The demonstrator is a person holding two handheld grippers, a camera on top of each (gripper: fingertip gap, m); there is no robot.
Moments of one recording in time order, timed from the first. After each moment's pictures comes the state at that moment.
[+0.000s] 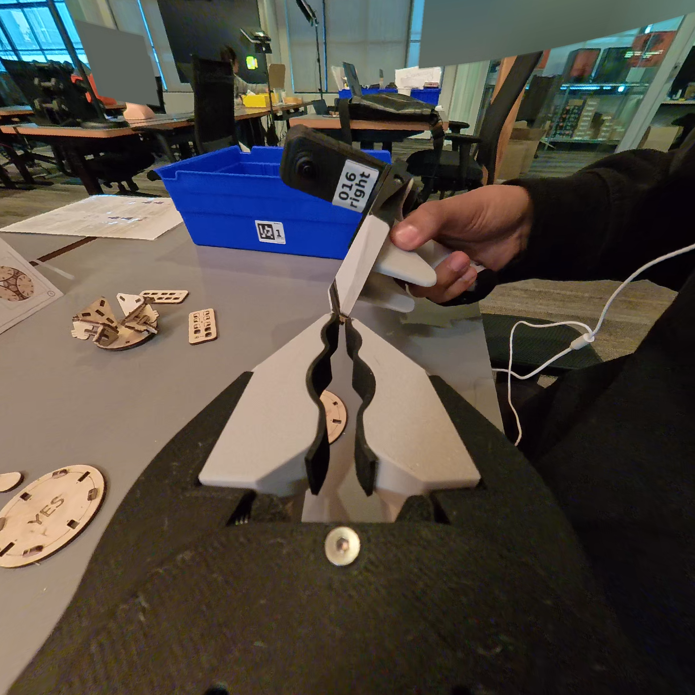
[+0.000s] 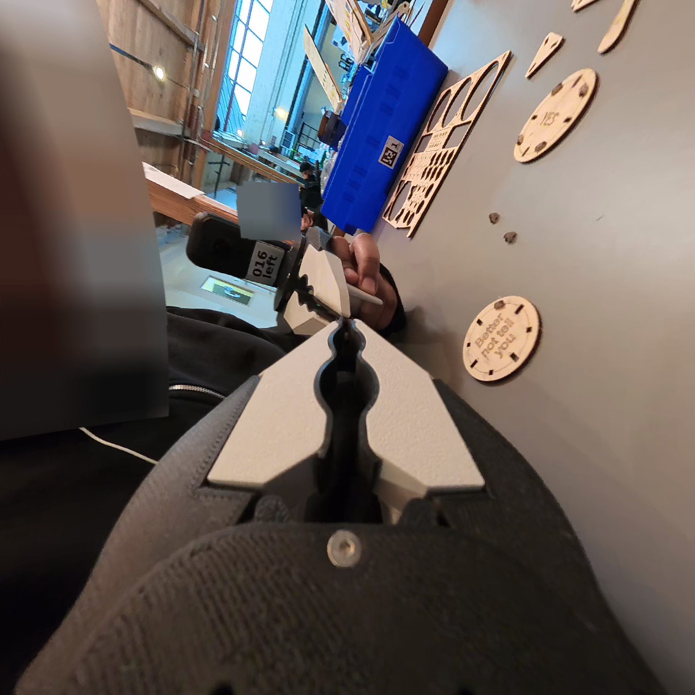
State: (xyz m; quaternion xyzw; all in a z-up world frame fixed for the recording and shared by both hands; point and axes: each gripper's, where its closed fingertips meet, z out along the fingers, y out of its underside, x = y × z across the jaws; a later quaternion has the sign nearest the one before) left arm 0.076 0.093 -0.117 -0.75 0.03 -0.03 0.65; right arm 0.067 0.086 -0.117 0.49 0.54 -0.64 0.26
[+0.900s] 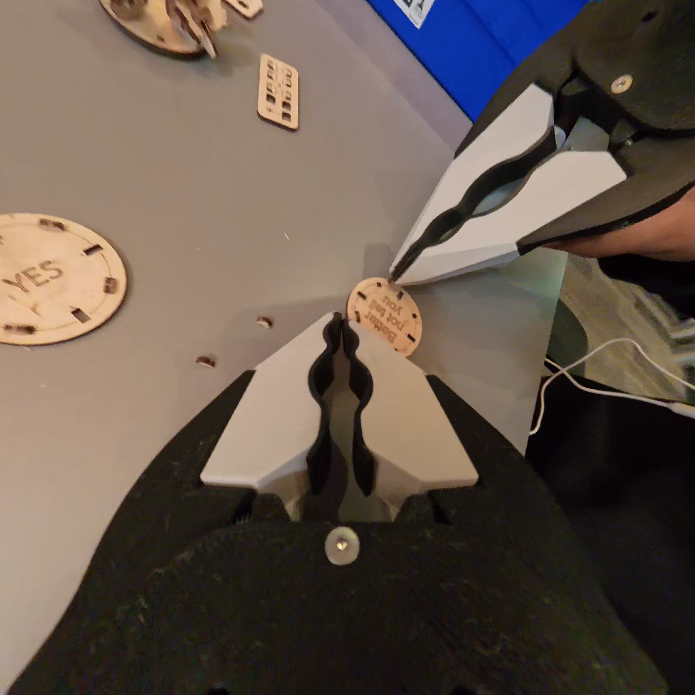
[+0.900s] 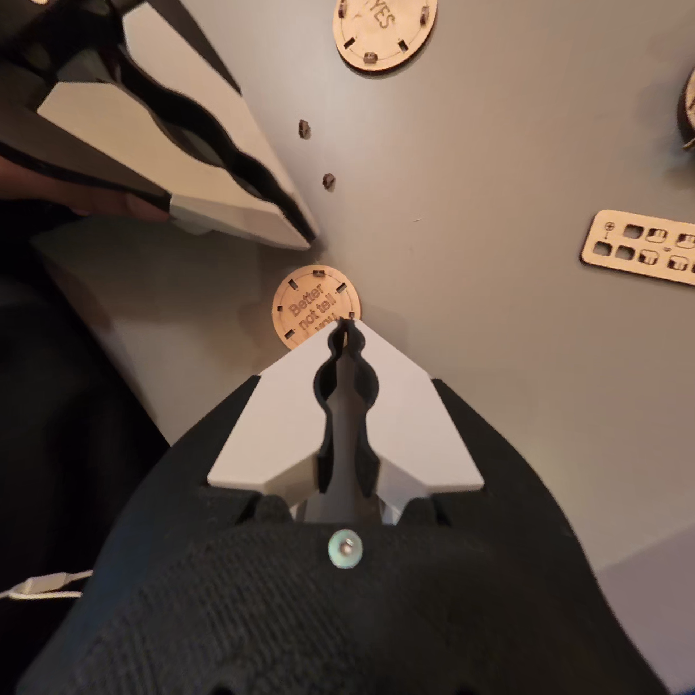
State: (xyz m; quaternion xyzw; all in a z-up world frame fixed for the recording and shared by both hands) left arm 0.022 0.078 -0.199 -0.86 -0.21 -0.15 0.44; right arm 0.038 0.108 -0.200 0.48 0.83 -0.27 -0.03
